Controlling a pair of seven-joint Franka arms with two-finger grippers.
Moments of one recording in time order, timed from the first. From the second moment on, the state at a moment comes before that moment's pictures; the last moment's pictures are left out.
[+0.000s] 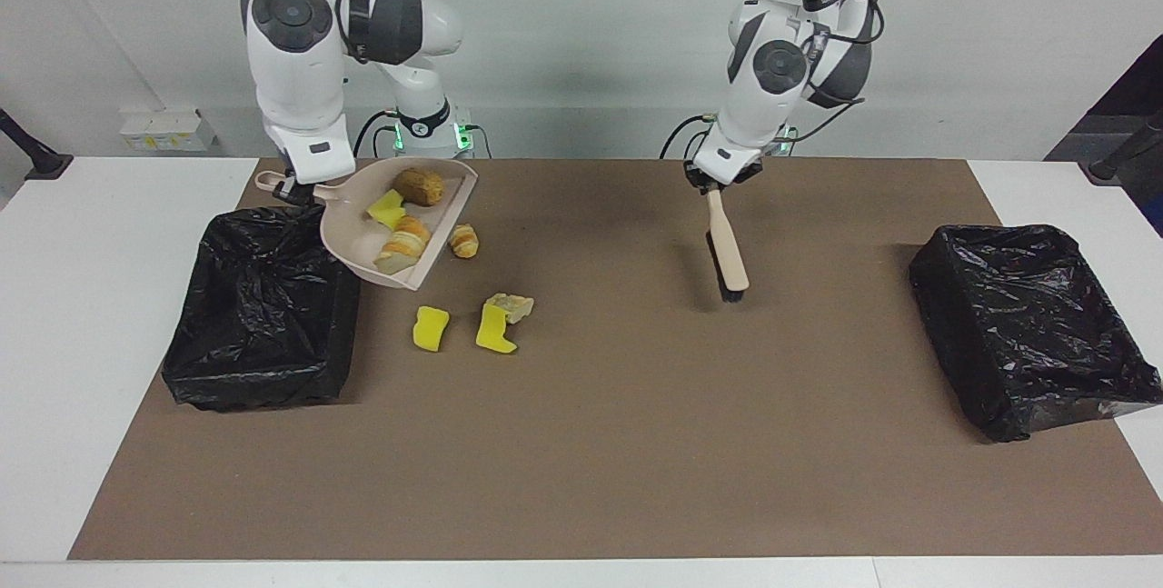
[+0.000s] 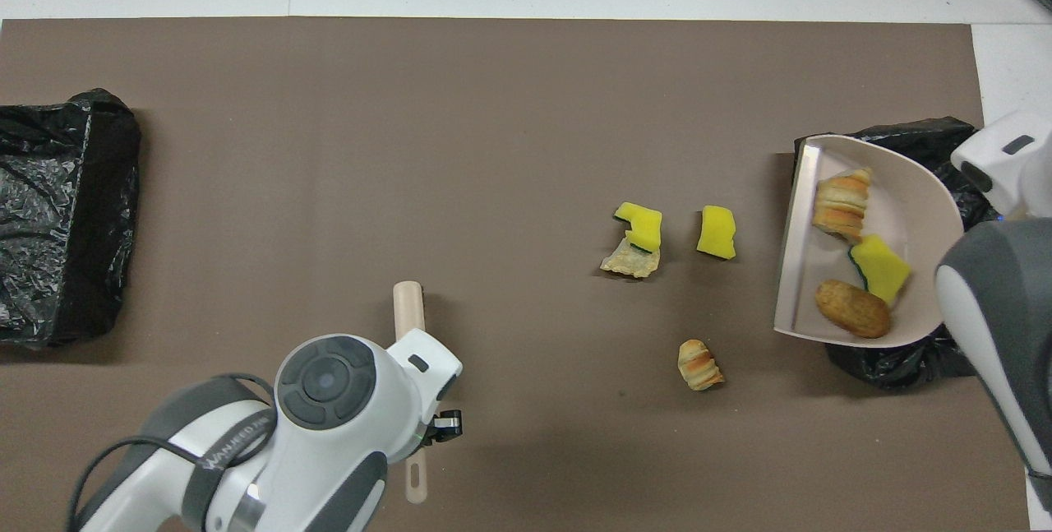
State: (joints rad) left arm -0.62 -0.20 -0.10 -2.36 -0.23 1.94 -0.63; right arm -0.21 0.00 0.18 -1.76 -0.42 1.53 -1.31
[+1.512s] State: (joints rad) left arm -0.48 -0.25 -0.05 -2.36 -0.27 2.02 -0.48; right arm -0.22 0.27 0.19 -1.89 -1.26 1.49 -0.97
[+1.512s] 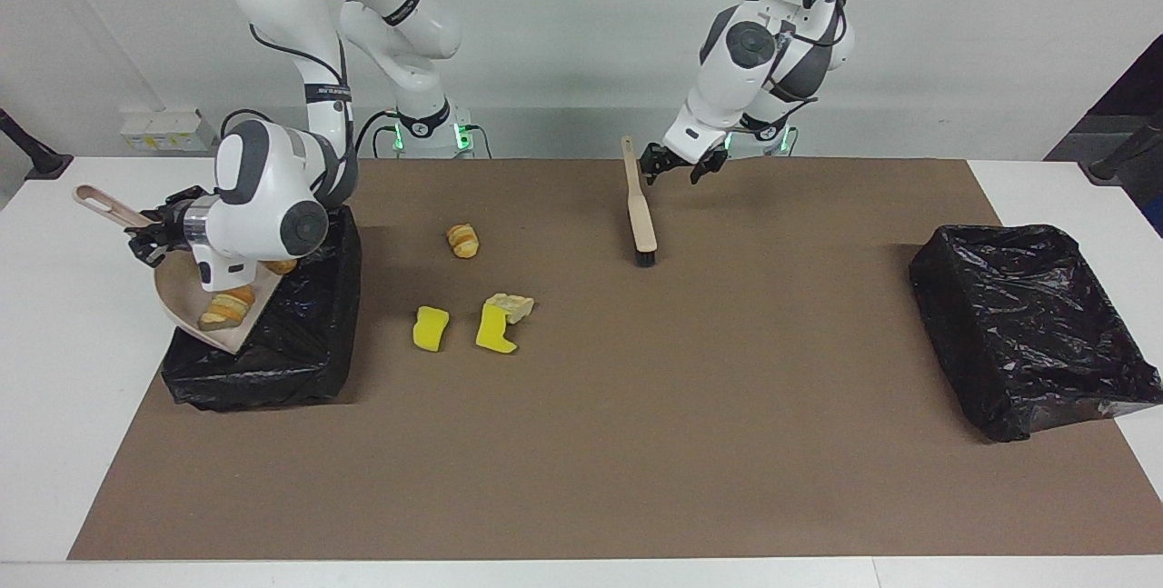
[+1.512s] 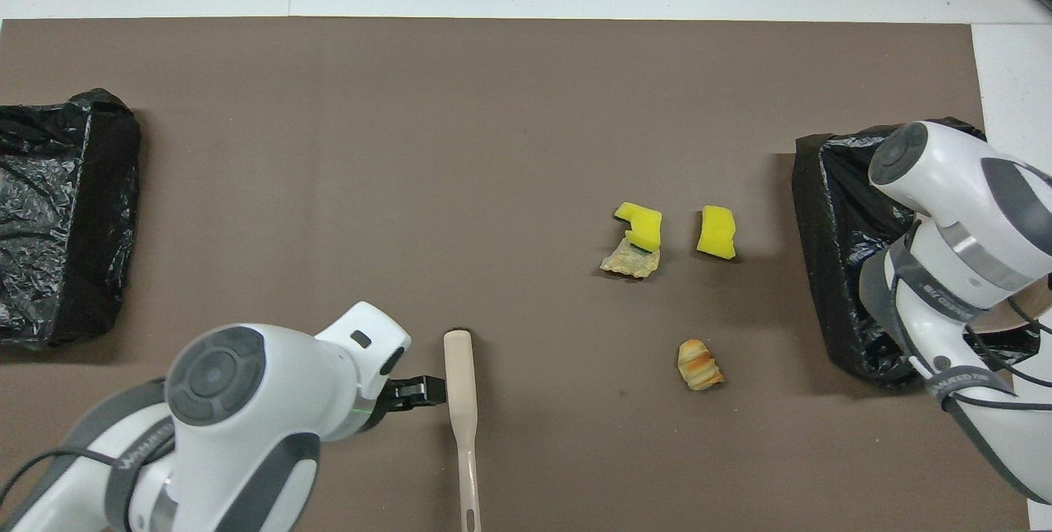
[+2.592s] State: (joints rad) left arm -0.01 -0.12 -0.05 -1.84 -0.02 1.67 -0.03; right arm -0.03 0.26 0.19 -1.88 -1.54 1.19 -0.96
